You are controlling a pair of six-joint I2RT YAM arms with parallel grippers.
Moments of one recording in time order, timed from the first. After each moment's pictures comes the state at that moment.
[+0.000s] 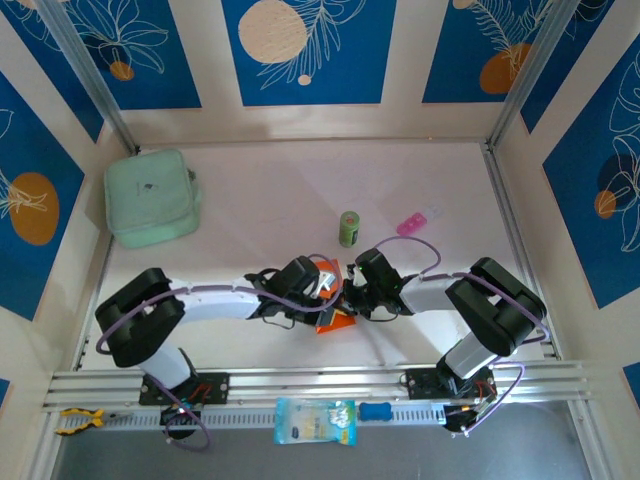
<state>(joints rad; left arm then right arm) -0.97 1.58 0.75 -0.11 0.38 -0.65 0.68 1.57 0.47 0.19 -0.54 1.06</state>
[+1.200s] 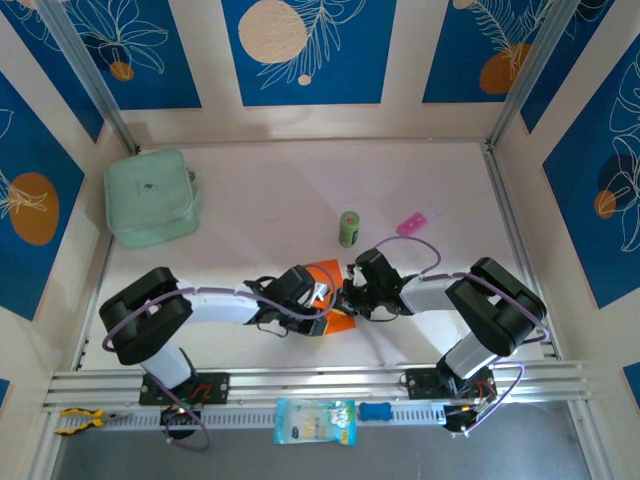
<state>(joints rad) -0.97 1.59 0.66 -0.09 0.40 -0.65 0.68 1.57 0.47 0.19 -0.54 1.06</state>
